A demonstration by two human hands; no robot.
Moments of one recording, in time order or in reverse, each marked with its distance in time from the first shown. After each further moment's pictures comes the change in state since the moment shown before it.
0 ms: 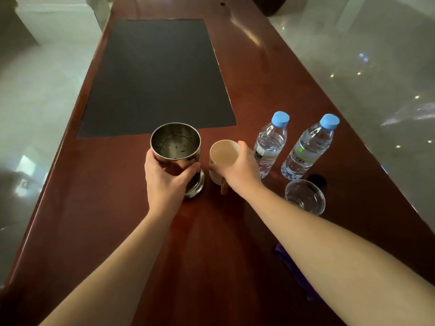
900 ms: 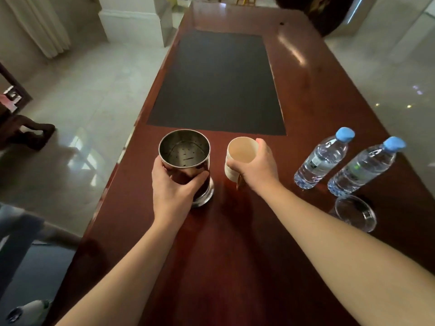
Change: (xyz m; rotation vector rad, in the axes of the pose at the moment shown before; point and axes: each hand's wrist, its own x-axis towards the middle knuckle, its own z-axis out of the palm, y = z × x) left_hand -0.022 -0.014 -0.123 -0.054 0.162 -0.005; right_hand -0.033 -0.072 0.051 0.006 -0.074 -0.129
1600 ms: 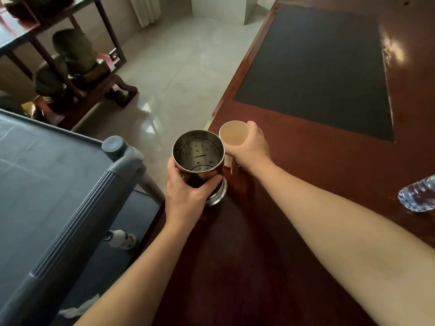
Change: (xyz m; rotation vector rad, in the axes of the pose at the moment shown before) left_hand -0.026 -0.046 -0.150 0.113 0.218 -0.155; right_hand -0.045 -0.114 0.180 -0.015 -0.338 -0.215
